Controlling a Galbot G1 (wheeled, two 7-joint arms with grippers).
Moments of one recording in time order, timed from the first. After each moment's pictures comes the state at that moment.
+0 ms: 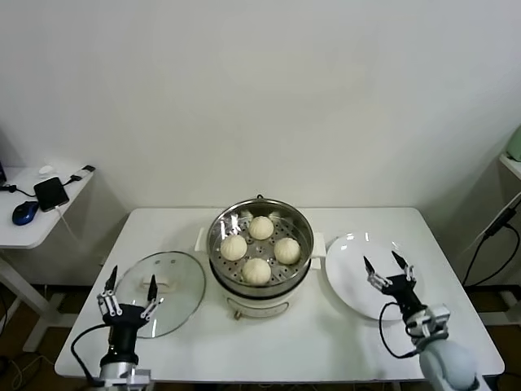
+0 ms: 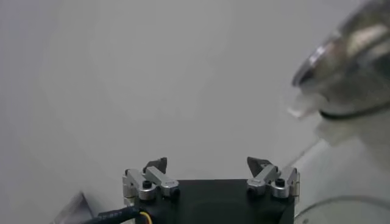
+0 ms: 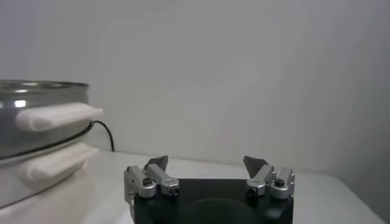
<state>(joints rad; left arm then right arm) 1.64 -1.45 -0.64 -1.95 0.75 -0.13 -0.29 -1.33 1.07 0.50 1.59 0.46 0.16 -0.11</state>
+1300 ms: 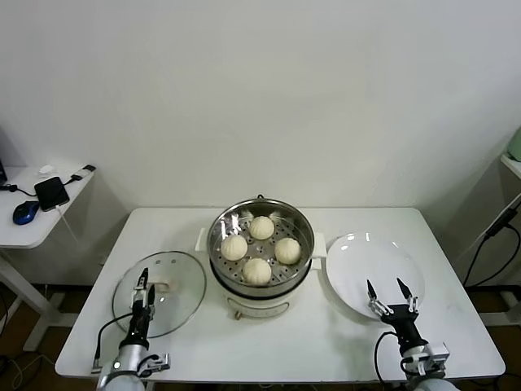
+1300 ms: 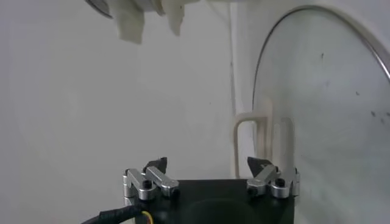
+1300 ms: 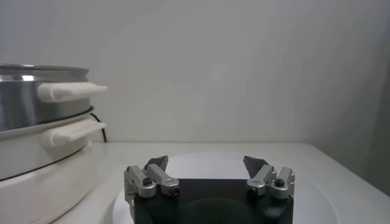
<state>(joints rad) 1.36 -1.38 -0.61 -1.46 1.42 0.04 -0.40 -1.46 1.18 0.55 1.62 0.41 0.24 -0.06</state>
